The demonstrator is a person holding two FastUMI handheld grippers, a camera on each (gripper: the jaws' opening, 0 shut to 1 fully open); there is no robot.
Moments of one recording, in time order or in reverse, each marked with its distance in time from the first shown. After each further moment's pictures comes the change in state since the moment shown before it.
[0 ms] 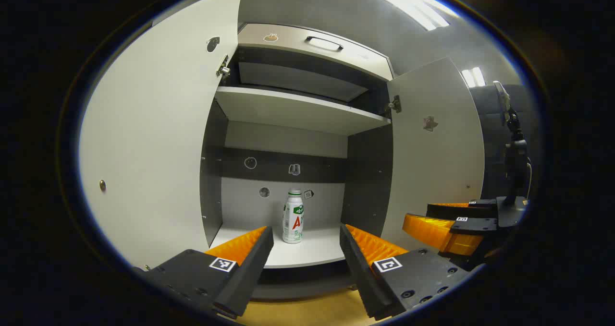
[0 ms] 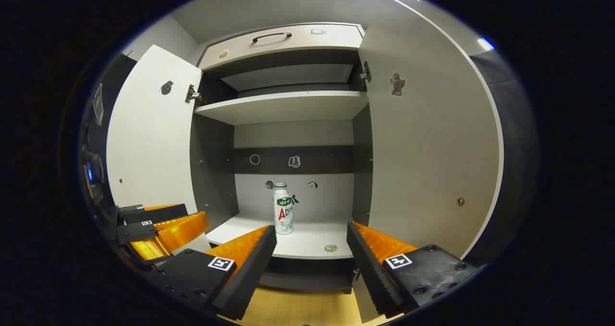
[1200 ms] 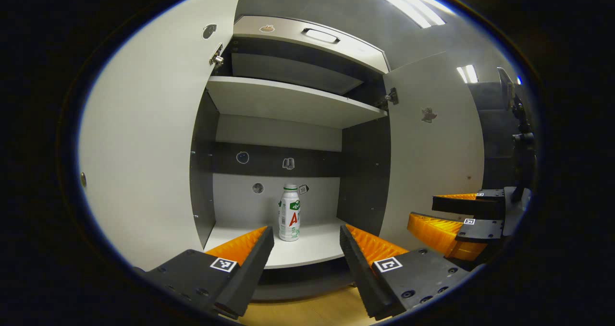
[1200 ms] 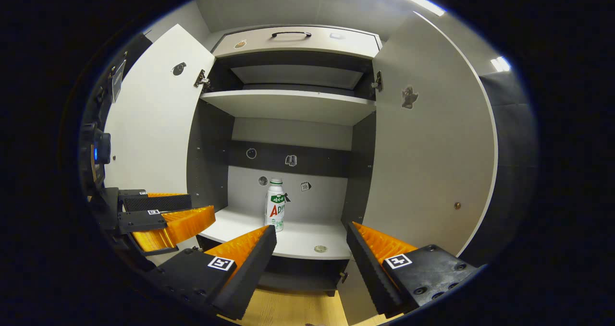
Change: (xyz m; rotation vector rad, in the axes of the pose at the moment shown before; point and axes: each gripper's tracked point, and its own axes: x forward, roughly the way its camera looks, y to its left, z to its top) left arm 0.024 0.003 -0.013 0.009 0.025 -0.087; right arm -0.004 0.004 -0.005 -0.121 -0.033 -0.063
